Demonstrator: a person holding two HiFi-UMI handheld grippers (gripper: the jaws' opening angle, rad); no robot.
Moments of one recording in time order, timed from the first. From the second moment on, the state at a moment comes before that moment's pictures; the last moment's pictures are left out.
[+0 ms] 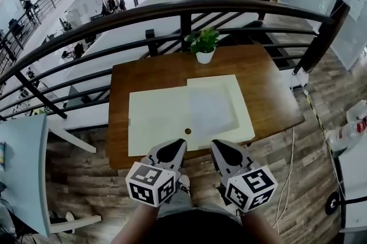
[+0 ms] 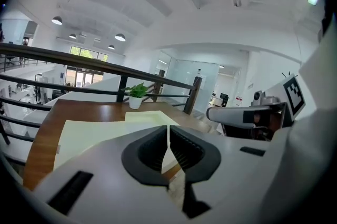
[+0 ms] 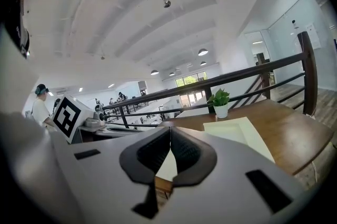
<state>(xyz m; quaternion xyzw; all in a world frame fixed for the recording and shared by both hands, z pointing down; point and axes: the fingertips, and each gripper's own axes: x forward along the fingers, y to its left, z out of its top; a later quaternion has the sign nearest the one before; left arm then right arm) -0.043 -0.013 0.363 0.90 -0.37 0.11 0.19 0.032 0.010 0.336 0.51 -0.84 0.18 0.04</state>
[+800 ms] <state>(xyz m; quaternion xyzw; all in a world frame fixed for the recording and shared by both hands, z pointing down) -0.036 -0.097 0.388 0.93 -0.28 0.14 0.22 0.047 -0.067 0.365 0.57 -0.79 0.21 0.06</state>
